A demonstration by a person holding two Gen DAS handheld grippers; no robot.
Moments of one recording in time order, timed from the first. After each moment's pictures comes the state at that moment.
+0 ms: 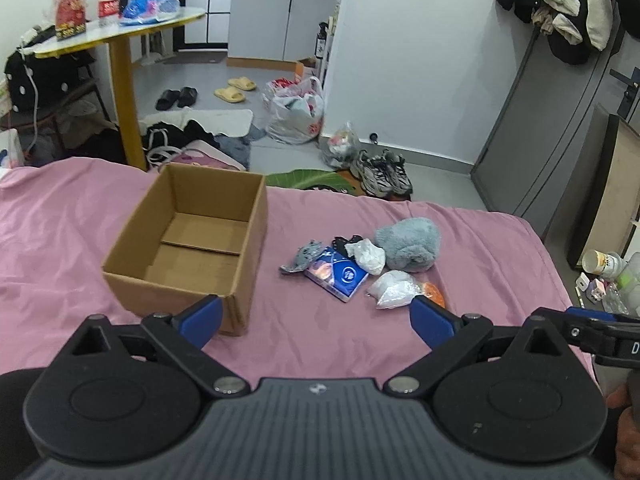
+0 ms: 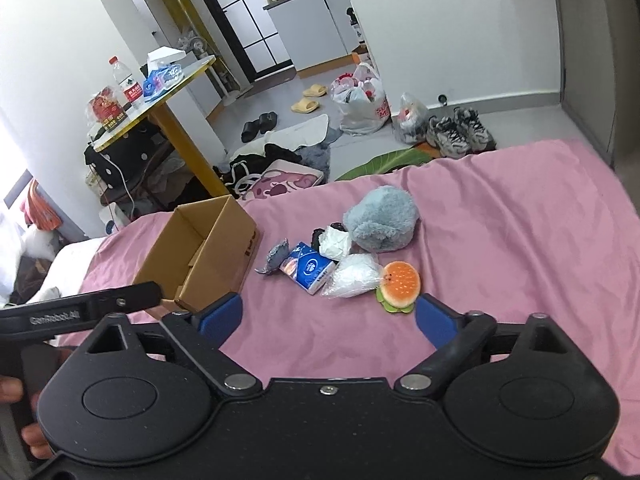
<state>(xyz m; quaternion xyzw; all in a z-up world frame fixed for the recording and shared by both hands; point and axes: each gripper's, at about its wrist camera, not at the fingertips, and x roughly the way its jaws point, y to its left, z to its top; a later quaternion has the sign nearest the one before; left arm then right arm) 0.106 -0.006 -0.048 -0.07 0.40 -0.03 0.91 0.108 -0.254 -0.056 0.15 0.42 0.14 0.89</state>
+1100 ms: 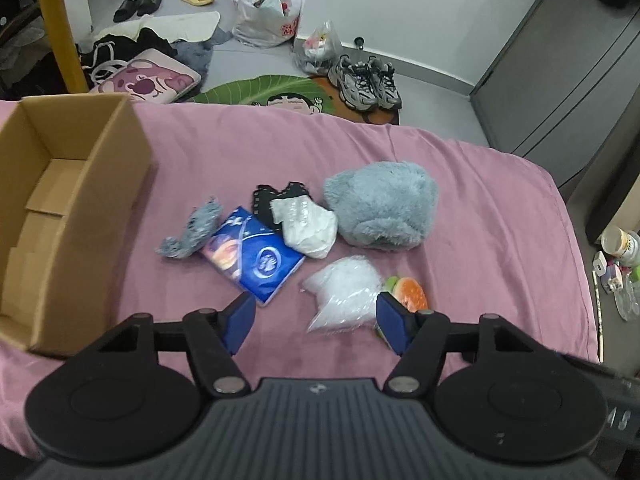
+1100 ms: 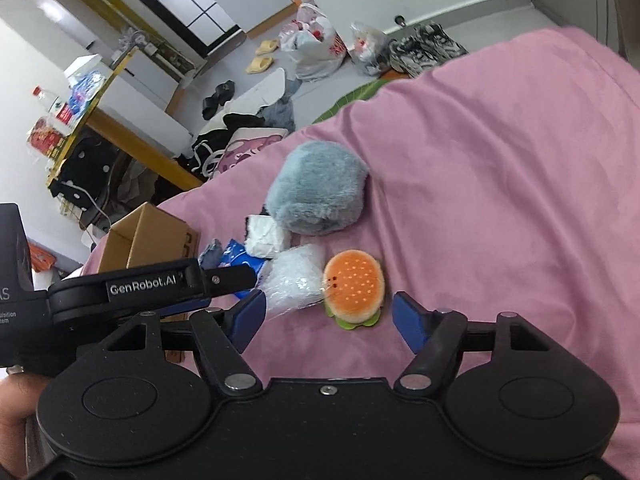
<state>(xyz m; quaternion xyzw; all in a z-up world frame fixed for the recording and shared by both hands) 0.254 -0.090 -0.151 -0.09 0.54 -0.05 0.84 0.194 -0.297 -0.151 0.25 0.50 0.11 0.82</state>
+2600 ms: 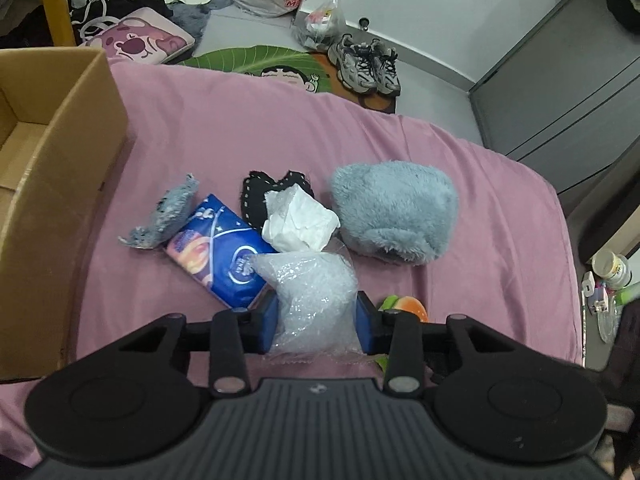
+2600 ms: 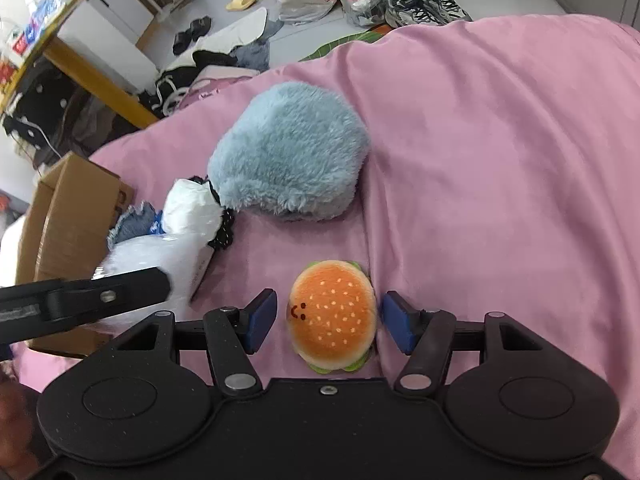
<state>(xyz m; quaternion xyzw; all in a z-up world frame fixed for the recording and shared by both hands) 0.280 -0.073 -0.174 -0.15 0.57 -0.06 0.81 0.250 -0.259 -0.197 0.14 0.58 0.10 0.80</state>
